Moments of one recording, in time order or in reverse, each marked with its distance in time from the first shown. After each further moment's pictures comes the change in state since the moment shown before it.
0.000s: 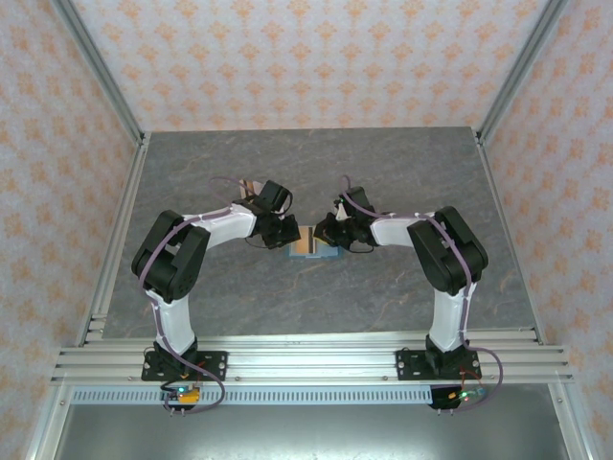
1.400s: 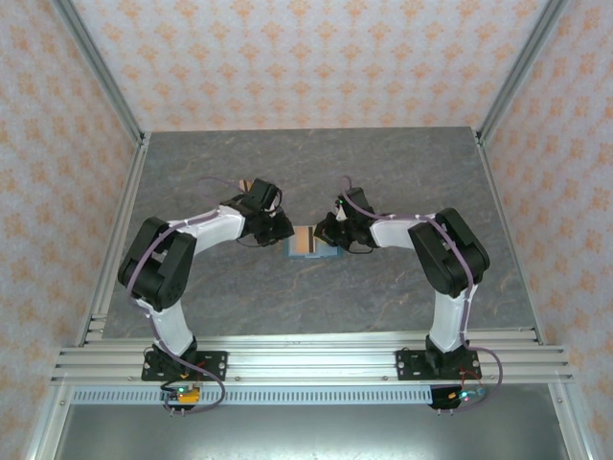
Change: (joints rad) left arm 0.036 -0.097 -0.052 0.015 0.009 -0.005; right arm 0.011 -0.019 -0.014 0.014 0.052 0.053
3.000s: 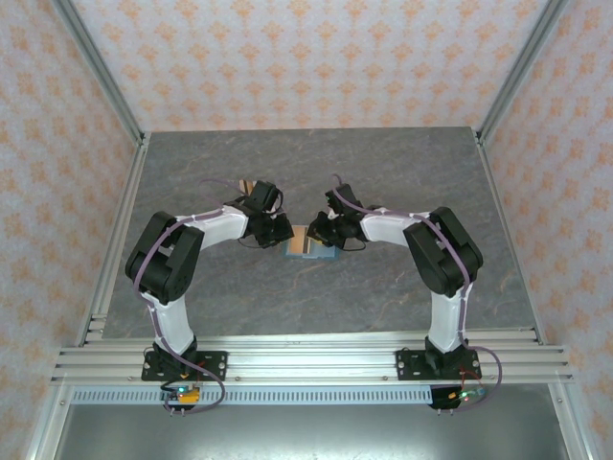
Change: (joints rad) left arm 0.011 0.064 -0.006 0.041 0.004 0.001; right arm 0.055 0.027 0.126 -0.192 0.074 0.001
